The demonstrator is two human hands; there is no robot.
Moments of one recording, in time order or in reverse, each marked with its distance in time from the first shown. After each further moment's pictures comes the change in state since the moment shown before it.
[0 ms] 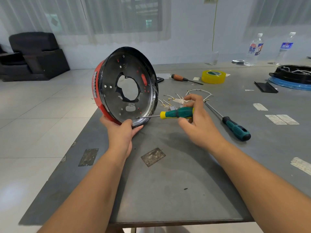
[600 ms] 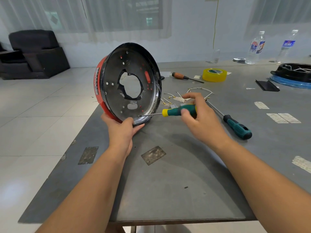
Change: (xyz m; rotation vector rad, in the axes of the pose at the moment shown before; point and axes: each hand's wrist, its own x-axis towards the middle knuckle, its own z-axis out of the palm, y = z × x) left_hand -0.003 0.001 0.001 0.020 -0.013 -0.005; right_hand 0.003 -0.001 -0.005 -0.007 0.052 0.000
